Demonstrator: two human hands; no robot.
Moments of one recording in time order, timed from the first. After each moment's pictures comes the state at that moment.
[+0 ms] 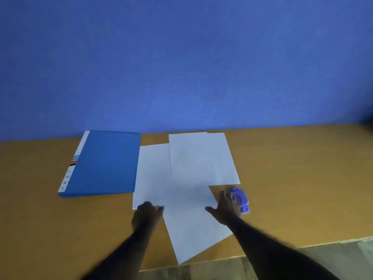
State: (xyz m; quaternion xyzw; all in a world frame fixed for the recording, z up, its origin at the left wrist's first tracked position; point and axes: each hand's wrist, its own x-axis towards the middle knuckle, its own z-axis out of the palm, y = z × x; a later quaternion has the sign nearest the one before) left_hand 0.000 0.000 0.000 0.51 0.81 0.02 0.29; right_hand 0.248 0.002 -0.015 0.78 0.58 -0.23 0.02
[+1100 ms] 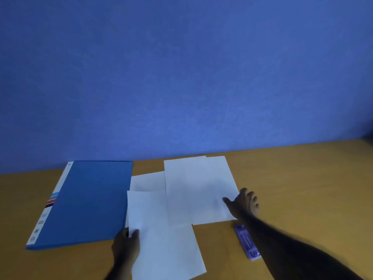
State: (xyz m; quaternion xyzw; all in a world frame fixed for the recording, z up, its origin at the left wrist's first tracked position) left_hand -0.037 0.073 -0.042 0.36 0.82 0.29 0.34; right_hand 0.300 0.130 -0.015 0.88 0.42 -0.19 -0.08
